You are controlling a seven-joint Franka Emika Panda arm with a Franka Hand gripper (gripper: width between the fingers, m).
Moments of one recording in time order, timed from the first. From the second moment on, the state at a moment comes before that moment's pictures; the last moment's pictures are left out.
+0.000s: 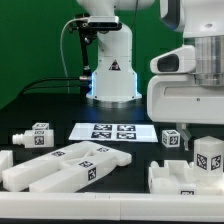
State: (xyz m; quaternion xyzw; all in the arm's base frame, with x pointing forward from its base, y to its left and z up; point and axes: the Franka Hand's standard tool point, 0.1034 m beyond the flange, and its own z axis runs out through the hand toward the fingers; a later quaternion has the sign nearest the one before) arm 0.634 0.125 0.080 -0.98 0.18 -0.01 0.06
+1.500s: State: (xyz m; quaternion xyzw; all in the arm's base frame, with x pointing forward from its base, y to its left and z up) arm 0.638 0.113 0.081 -0.95 0.31 -0.03 0.02
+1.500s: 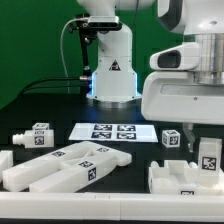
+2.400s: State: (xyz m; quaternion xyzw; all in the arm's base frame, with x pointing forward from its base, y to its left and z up) arm 0.642 0.110 0.081 -0.99 0.14 -0.04 0.02
